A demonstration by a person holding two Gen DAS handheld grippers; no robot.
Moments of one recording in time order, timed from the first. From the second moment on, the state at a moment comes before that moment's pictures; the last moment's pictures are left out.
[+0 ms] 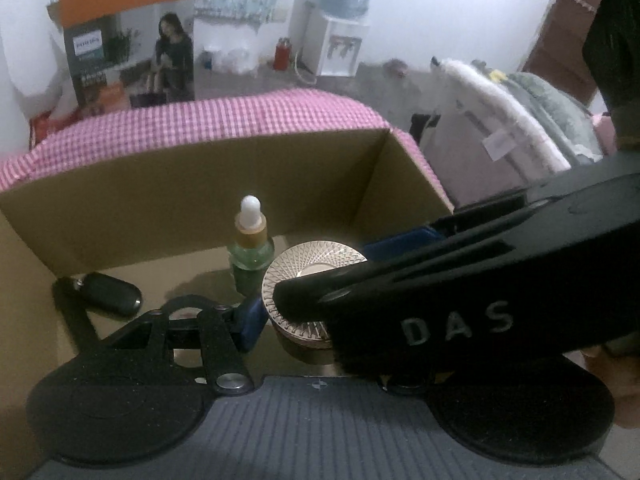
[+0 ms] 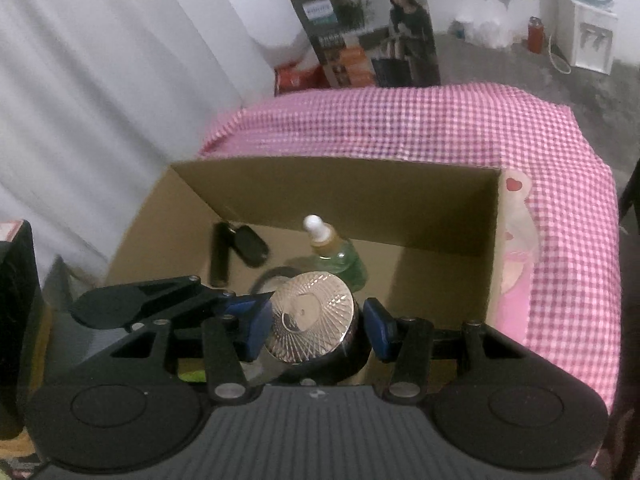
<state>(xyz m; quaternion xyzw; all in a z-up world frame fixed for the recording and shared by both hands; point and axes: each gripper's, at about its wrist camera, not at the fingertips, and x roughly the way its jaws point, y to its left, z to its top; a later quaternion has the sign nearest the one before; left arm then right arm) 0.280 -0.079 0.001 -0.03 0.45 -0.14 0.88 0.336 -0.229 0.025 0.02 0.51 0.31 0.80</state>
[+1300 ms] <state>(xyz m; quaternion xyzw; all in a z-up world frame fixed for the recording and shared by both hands) 0.199 -0.075 0.070 -0.04 0.35 -0.16 0.92 0.254 -0.250 0.107 0.03 0.37 0.33 0.87</state>
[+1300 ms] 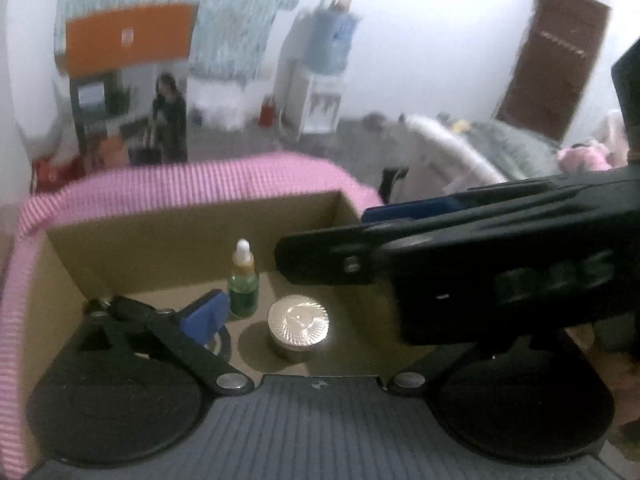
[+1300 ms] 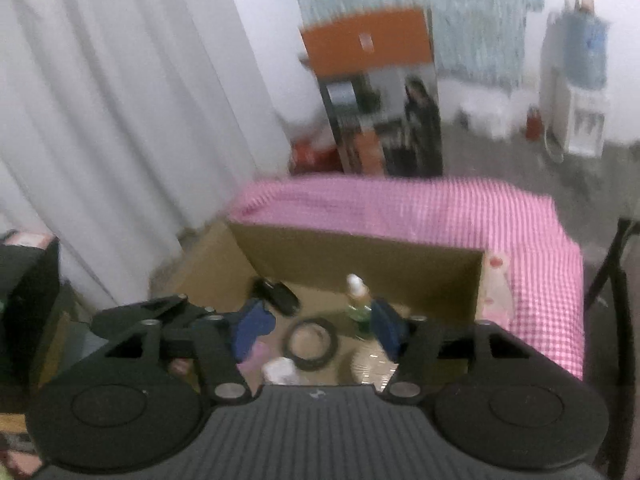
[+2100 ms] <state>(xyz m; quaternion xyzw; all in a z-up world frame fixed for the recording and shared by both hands) 0.075 0.016 0.042 0.01 0.32 -0.03 0.95 0.124 -0.223 0.067 0.15 0.35 0.39 0.84</state>
